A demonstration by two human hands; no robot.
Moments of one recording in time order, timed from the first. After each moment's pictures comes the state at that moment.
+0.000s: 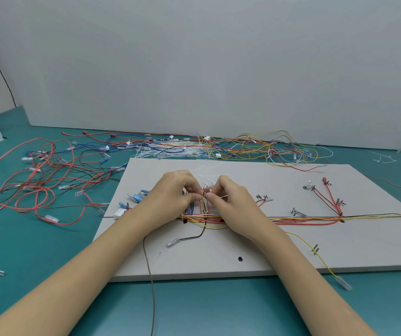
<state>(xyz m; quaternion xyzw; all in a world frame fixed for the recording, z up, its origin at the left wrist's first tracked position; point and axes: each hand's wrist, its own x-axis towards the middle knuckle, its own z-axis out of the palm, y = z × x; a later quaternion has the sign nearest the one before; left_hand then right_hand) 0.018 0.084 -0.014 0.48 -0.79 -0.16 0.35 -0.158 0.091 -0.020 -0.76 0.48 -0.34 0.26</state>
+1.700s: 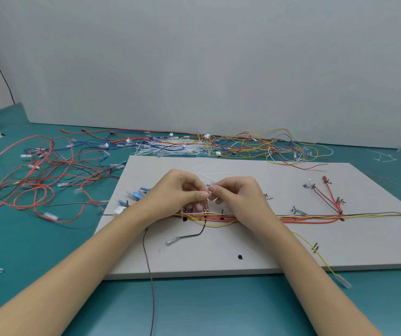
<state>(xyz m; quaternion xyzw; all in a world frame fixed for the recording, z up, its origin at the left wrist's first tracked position) 0.015 0.086 -0.013 0.44 -0.68 -0.44 0.38 -0.167 0.087 -0.016 -0.71 0.46 -0.42 0.33</state>
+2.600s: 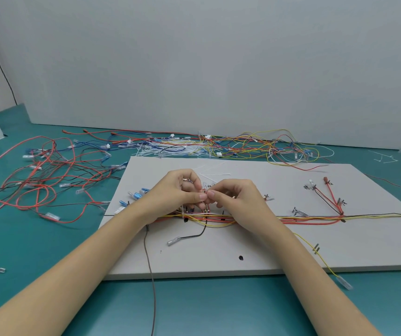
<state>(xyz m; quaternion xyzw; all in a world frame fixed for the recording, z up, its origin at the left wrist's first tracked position) 0.016 0.092 -0.005 0.43 -0.63 -0.51 0.39 -0.168 0.090 -0.018 -0.73 0.44 -0.40 0.34</state>
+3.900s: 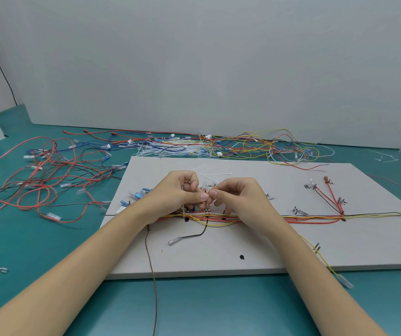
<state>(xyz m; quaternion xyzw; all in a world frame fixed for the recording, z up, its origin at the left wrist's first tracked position) 0.016 0.090 -0.008 0.44 -0.64 -0.50 0.39 -0.170 0.091 -0.014 -0.69 0.43 -0.41 0.41</state>
